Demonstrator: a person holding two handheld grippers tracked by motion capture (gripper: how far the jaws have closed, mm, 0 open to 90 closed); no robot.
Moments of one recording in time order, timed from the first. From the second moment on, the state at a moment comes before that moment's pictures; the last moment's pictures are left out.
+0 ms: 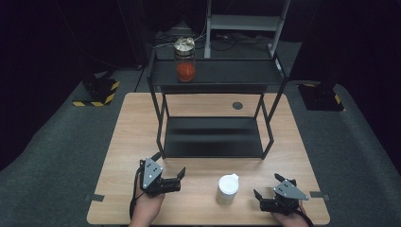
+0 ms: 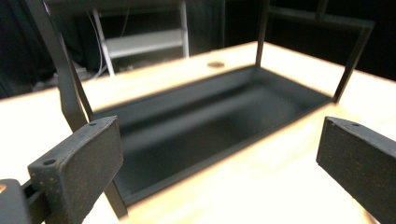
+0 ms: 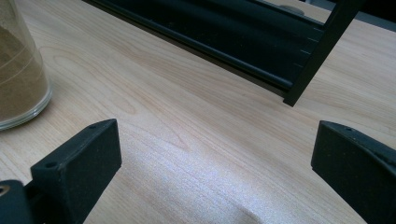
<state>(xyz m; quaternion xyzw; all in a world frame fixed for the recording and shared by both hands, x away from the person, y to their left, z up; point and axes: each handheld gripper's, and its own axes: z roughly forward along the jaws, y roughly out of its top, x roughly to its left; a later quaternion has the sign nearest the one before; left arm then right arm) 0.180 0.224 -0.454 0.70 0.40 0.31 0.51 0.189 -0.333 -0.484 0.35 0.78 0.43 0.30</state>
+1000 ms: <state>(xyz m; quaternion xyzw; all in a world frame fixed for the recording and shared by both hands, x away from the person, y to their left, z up) 0.176 0.192 -0.487 0.79 0.36 0.34 0.37 0.189 -0.331 -0.484 0.34 0.78 0.43 0.30</state>
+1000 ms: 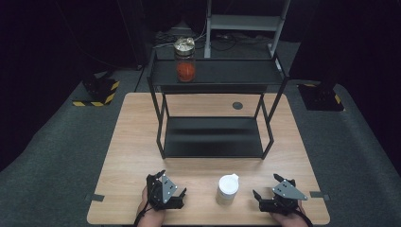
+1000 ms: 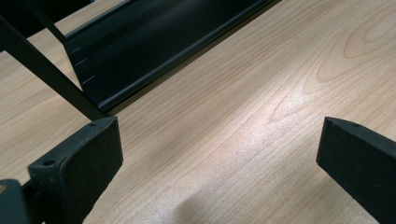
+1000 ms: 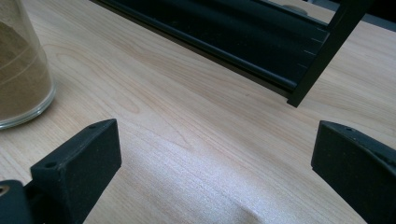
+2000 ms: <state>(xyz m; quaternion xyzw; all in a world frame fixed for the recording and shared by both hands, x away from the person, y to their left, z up) 0.183 0.207 -0.487 0.78 0.38 0.32 0.40 0.149 -0.320 -0.459 0.28 0.75 0.53 0.28</state>
